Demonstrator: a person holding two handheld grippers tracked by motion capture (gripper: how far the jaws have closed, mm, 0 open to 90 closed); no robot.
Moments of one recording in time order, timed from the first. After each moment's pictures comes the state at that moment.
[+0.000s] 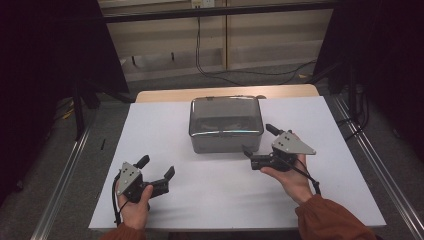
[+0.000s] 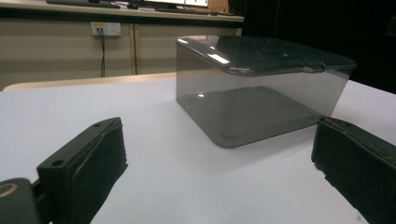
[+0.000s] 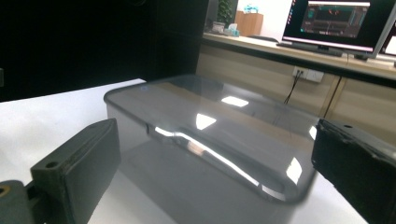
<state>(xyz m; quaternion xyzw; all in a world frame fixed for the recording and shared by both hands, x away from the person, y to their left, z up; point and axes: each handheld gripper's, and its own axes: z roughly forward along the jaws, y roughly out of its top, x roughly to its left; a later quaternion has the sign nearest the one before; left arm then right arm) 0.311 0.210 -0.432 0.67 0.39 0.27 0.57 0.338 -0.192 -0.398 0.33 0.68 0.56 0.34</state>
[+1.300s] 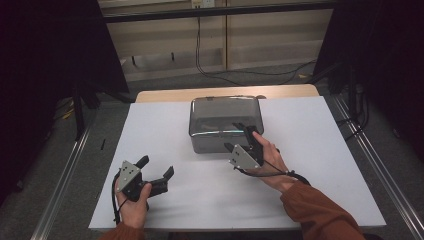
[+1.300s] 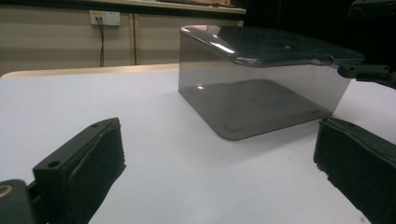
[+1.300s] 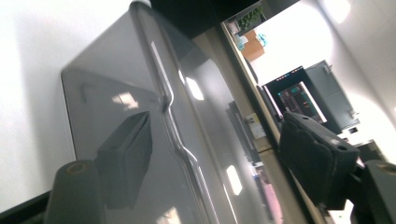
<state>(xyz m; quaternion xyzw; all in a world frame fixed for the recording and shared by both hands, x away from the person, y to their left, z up) 0.316 0.215 -0.435 0.67 0.40 0.26 0.57 0.358 -0.126 -0.409 0.04 0.78 0.32 0.54</state>
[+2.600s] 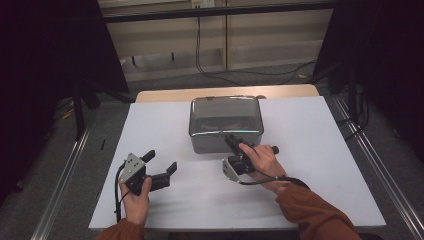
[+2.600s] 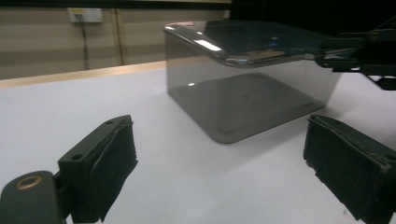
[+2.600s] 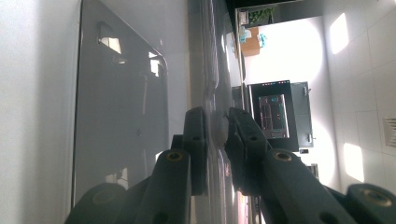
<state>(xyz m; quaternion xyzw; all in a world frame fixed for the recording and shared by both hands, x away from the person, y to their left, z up) 0.333 0.207 -0.428 0.70 0.37 0.24 0.56 0.354 -0.107 -0.429 -0.07 0.78 0.17 0.60</state>
